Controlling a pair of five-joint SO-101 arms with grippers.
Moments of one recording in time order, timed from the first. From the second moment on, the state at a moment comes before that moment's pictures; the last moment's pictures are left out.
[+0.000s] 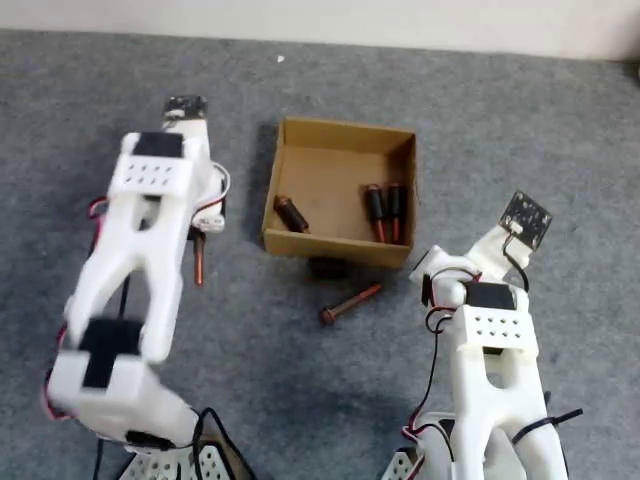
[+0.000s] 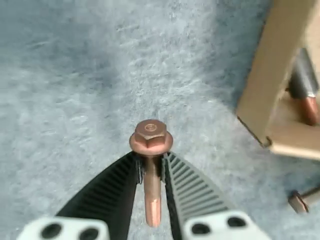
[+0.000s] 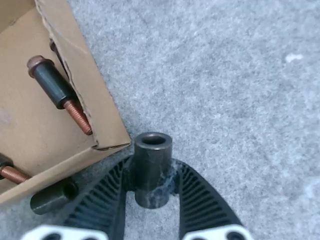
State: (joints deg) left arm -3.2 7.5 3.2 82.9 12.5; right arm -3.0 -37.3 58.9 45.3 -29.5
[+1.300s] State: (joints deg) left arm 4.5 -90.8 62.9 45.2 18.9; right arm -36.8 -77.0 87.7 15.2 4.6
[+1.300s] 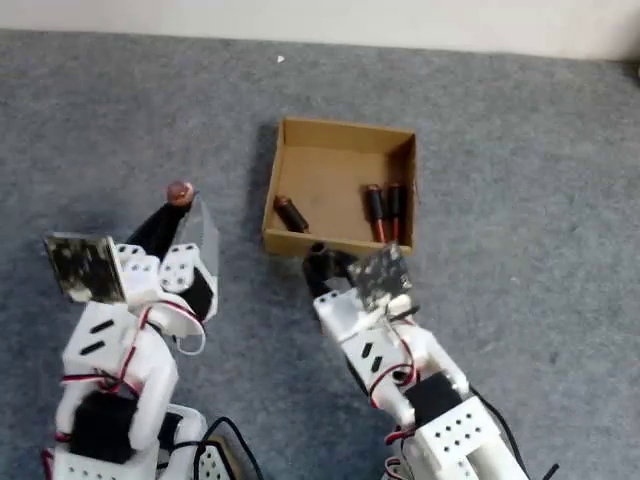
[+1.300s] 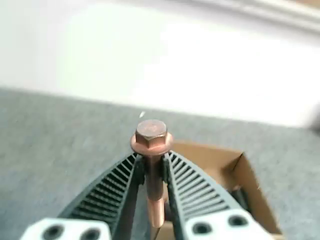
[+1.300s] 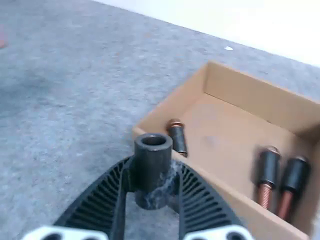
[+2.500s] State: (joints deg) left arm 18.2 -104.0 79.6 32.4 18.9; right arm -43.1 -87.4 96.0 3.6 12.7
